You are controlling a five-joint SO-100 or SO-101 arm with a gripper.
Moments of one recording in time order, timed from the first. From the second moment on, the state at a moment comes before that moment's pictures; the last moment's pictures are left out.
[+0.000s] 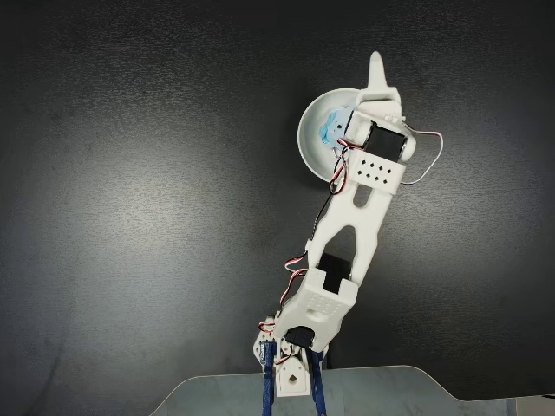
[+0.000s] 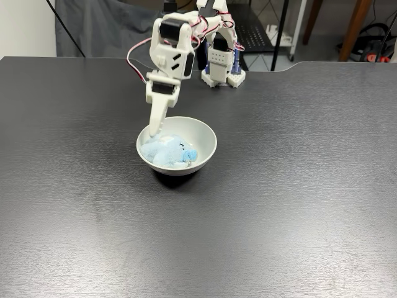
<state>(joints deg) 25.1 58.5 42.2 74.7 -24.3</state>
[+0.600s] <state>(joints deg) 9.8 97.9 31.6 89.3 -24.3</state>
